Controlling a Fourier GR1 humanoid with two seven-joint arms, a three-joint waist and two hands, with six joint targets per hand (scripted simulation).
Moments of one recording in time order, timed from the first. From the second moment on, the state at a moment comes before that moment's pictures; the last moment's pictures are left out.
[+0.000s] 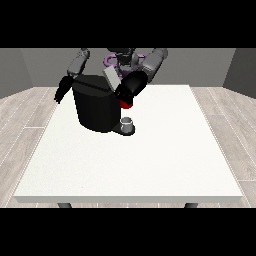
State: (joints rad) left arm -1.31 0.52 0.09 -0.64 -0.86 -0.26 -0.26; right arm -0.51 -0.09 -0.06 -1.28 0.19 -0.20 0.01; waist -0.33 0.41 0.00
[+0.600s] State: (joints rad) left arm -1.30 0.55 0.08 -0.64 -0.91 -0.21 -0.29; right arm -0.52 -0.10 -0.06 -1.28 0.19 -0.21 0.02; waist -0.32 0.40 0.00
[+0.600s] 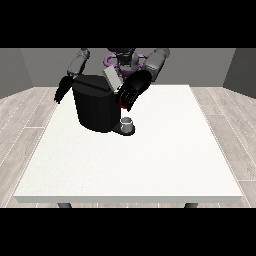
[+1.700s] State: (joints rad) left arm -0.99 0.26 0.20 -0.65 -0.70 -0.23 -0.29; right arm -0.25 -0.08 -0.10 -1.16 0.15 -0.19 -0.04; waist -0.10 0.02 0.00
